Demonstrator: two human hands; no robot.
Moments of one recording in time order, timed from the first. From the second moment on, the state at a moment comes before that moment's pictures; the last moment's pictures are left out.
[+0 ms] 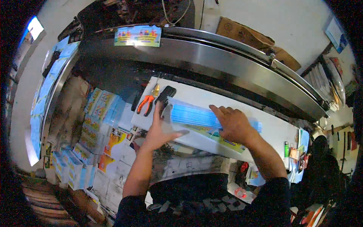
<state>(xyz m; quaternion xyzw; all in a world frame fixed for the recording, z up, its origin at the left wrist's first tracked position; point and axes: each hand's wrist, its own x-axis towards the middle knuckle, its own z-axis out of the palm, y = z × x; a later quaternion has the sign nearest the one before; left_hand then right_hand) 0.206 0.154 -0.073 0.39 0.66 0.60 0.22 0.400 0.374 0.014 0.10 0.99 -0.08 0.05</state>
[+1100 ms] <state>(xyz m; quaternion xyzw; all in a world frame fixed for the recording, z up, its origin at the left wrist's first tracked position) 0.211 0.162 -0.097 0.45 0.68 0.53 0.24 0.405 0.427 0.027 0.10 0.94 -0.31 -0.06</state>
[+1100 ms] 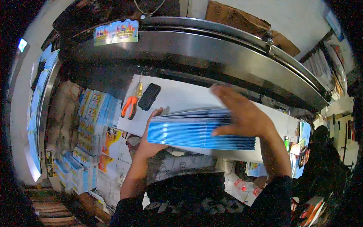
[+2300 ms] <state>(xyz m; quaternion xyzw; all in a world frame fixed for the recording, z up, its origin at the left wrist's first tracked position) 0.216 0.149 -0.123 0.49 0.59 0.62 0.16 0.327 0.426 0.020 0.13 0.95 -0.17 0.22</state>
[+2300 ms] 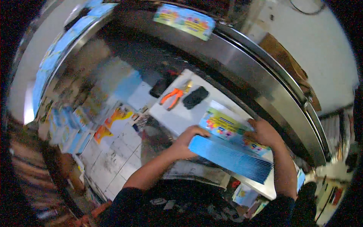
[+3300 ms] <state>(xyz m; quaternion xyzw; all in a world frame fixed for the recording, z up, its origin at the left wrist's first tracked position) 0.244 0.134 -0.060 0.22 0.69 0.63 0.29 0.470 0.403 -0.099 0.46 0.76 -0.41 -0.19</state>
